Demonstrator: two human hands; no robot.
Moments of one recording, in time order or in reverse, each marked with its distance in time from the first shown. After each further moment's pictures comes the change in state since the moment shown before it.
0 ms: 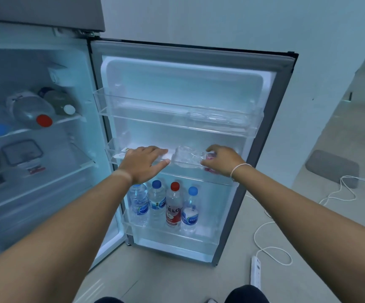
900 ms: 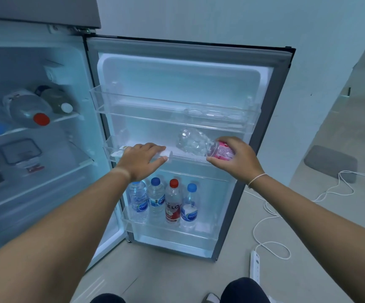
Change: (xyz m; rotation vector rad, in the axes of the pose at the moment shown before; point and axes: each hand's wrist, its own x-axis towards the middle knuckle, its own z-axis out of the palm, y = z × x) left_hand -0.001 0.000 -0.002 -0.026 -0.009 0.001; right_hand -0.022 0.035 -0.012 0.022 0.305 -0.312
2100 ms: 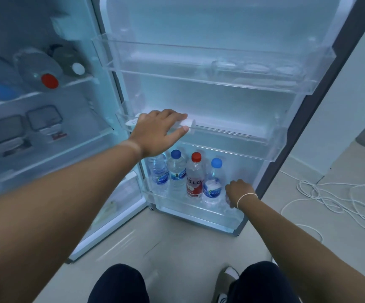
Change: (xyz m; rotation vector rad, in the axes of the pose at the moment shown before) left_hand 0.005 0.000 0.008 0.019 0.082 0.004; right_hand -0.043 0.103 0.179 -0.834 -0.852 0.043
